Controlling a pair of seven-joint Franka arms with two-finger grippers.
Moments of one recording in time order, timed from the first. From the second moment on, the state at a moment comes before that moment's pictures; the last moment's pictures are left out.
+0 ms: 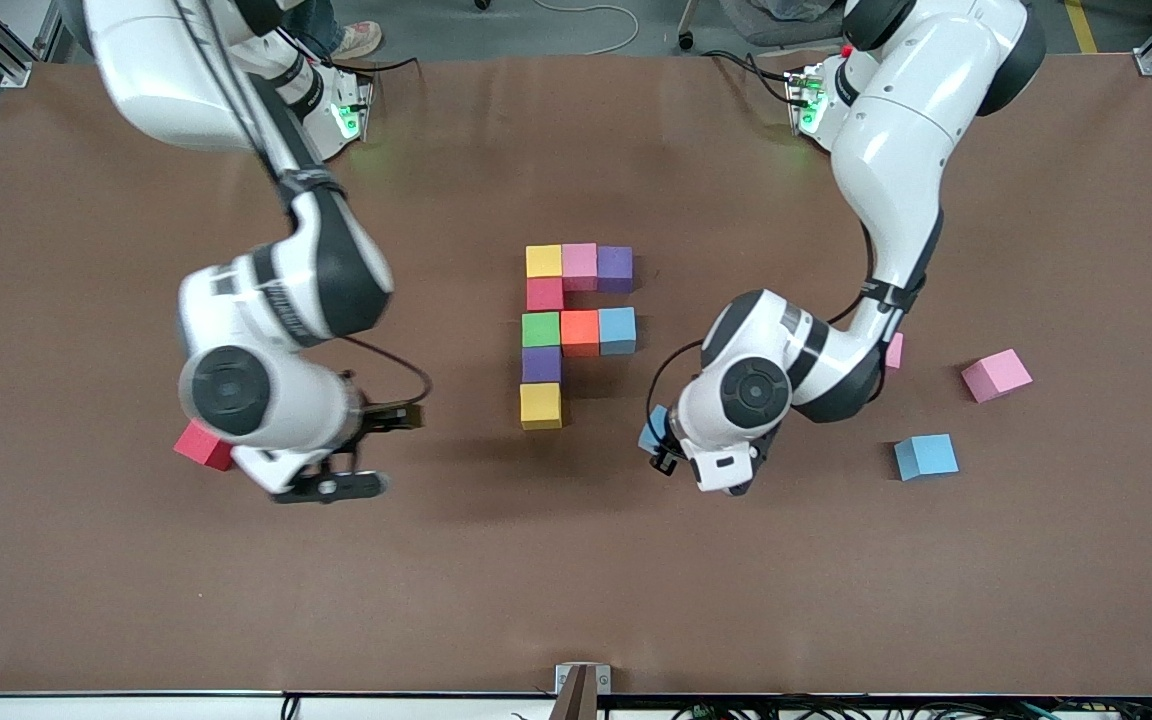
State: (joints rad) left arm -0.35 0.86 -0.28 -1.24 0.05 2.08 -1.70; right arm 0.31 0.67 -0.03 -1.11 0.07 1.62 0.25
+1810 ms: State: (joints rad) left arm -0.52 0.90 -0.25 -1.36 0.08 2.39 -2.29; right arm -0.03 0.20 -0.03 -1.34 0.00 1.36 0.03
